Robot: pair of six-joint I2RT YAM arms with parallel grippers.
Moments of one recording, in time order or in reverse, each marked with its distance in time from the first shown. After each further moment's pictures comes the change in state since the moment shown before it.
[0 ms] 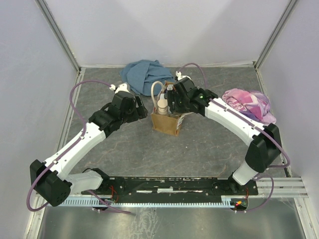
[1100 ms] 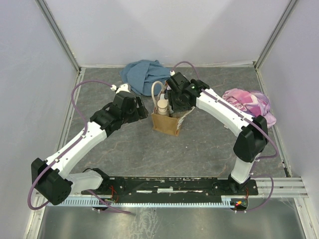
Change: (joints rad) left arm 0.000 0.016 -0.005 0.000 0.004 -0.001; right arm 0.001 0.179 0.318 -0.324 0.035 -0.047
